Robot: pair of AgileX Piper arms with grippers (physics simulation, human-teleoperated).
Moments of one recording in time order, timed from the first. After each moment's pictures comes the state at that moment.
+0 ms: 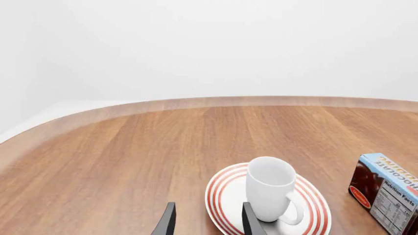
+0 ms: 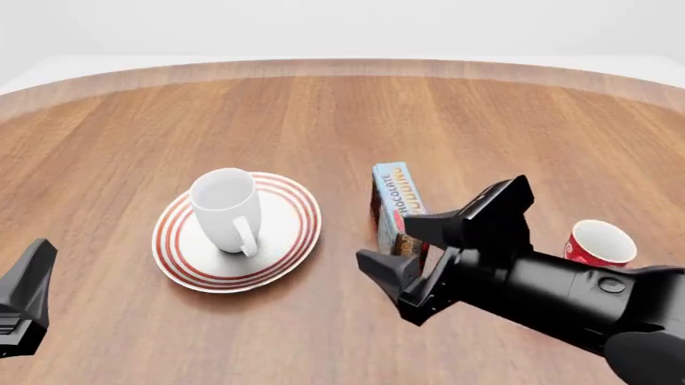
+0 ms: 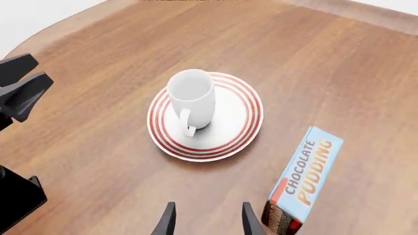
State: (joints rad) left arm 0.00 0.00 0.00 0.00 0.00; right arm 0.84 1.15 -0.42 -0.29 0.11
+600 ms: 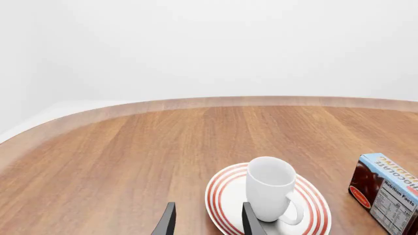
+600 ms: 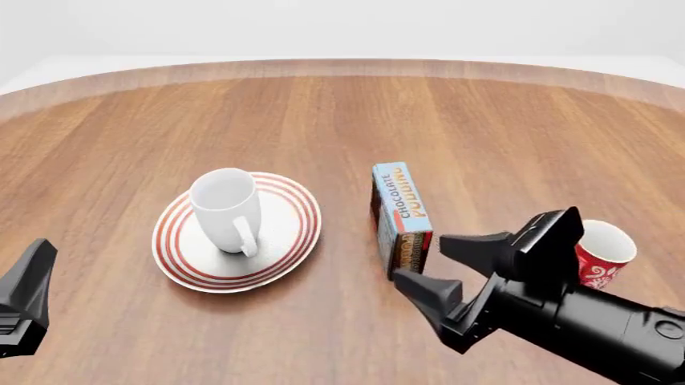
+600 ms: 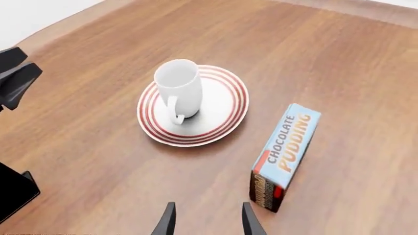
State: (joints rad) left arm 0.00 0.00 0.00 0.00 0.00; right arm 0.79 1.01 -0.26 -0.33 0.13
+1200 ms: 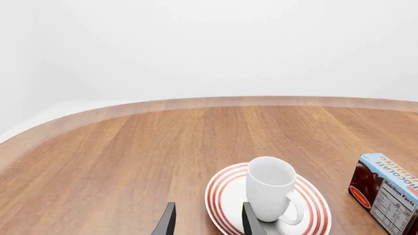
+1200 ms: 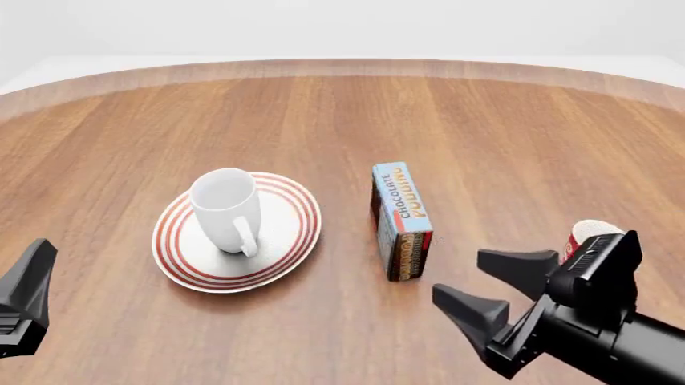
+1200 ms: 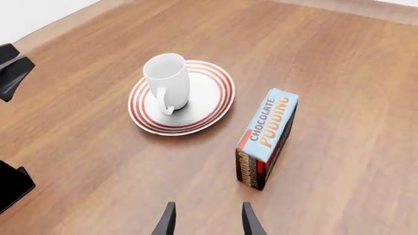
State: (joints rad) left arm 0.00 0.00 0.00 0.00 0.00; right arm 0.74 0.80 -0.17 -0.21 0.13
